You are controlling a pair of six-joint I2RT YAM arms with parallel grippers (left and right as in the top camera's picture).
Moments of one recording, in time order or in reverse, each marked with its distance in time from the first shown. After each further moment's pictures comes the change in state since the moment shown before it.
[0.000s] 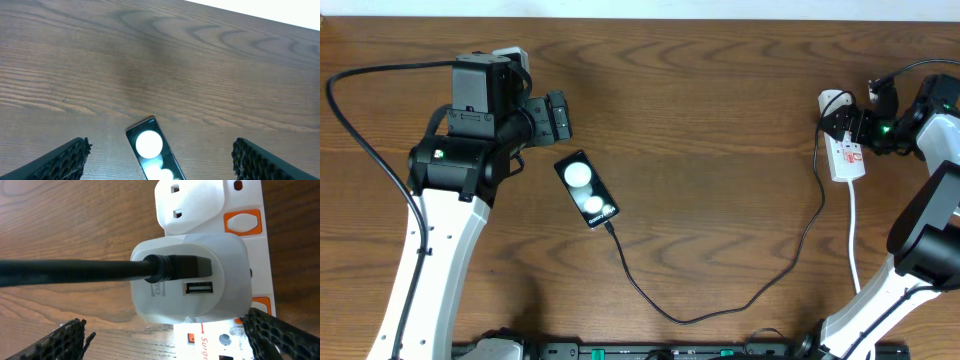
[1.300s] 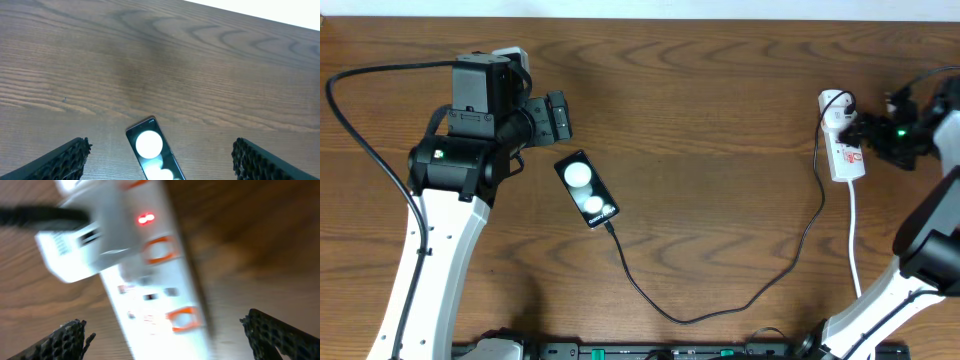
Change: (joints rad) left arm 0.000 0.000 0.000 0.000 0.000 0.000; right arm -0.052 -0.010 0.085 -0.207 0.221 0.067
